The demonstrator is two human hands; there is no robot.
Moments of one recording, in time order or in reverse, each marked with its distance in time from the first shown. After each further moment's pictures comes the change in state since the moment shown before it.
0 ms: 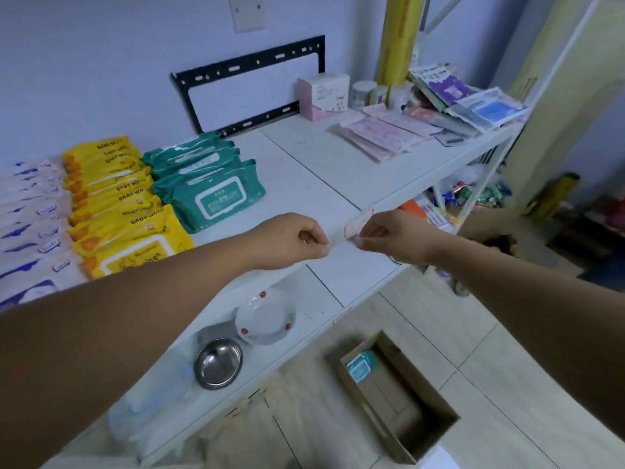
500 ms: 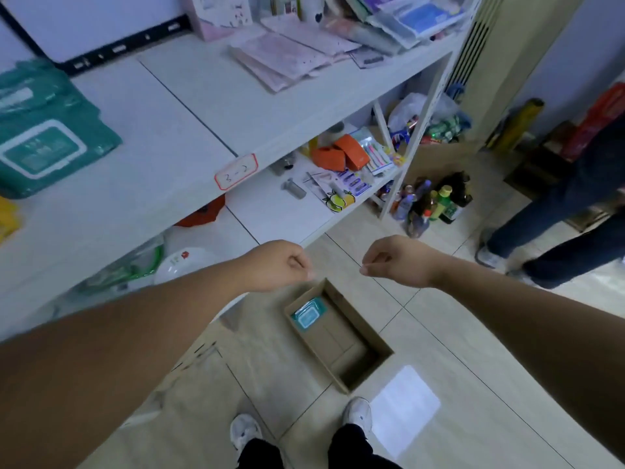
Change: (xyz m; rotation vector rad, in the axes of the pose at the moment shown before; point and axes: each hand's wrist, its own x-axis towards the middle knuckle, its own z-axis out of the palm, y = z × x) left_hand 0.087 0.064 0.220 -0.026 -0.262 -0.183; right_hand -0.099 0.237 -0.009 0.066 -0.252 0.222
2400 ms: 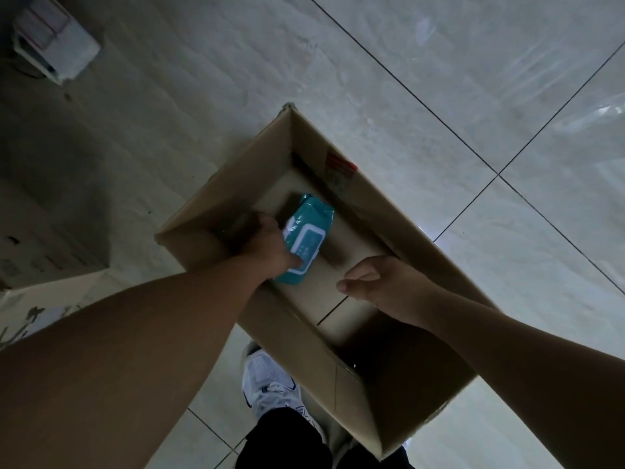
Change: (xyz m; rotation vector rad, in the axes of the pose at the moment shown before) left_hand 0.465 -0.448 0.507 -0.080 -0.182 -0.605; right_hand 0.349 0.423 0.500 0.640 -0.285 0.553
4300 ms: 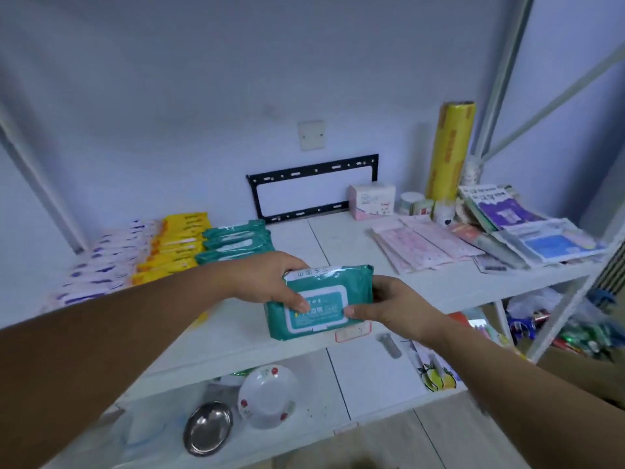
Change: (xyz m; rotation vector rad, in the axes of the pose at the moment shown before) left_hand -0.913 0.064 -0.595 0.054 0.537 0.538; right_hand -0.745 -0.570 -0.018 -0.248 -0.155 -1.053
